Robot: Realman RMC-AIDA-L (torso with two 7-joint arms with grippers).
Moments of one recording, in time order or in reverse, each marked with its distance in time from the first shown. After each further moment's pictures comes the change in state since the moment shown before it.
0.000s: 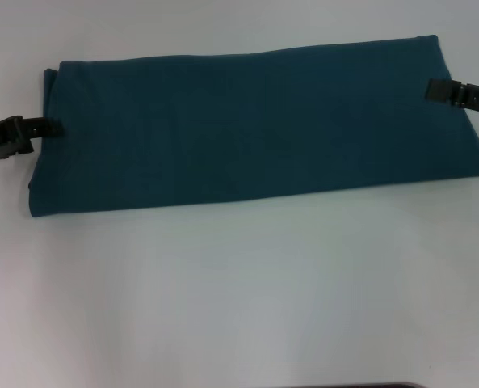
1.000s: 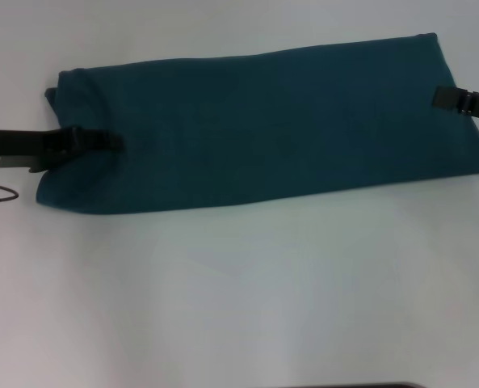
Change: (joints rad) left arm -0.061 -0.051 0.008 -0.013 0.055 0.140 -0.044; right arm -0.020 -0.003 0.002 0.000 0.000 -0.007 -0.001
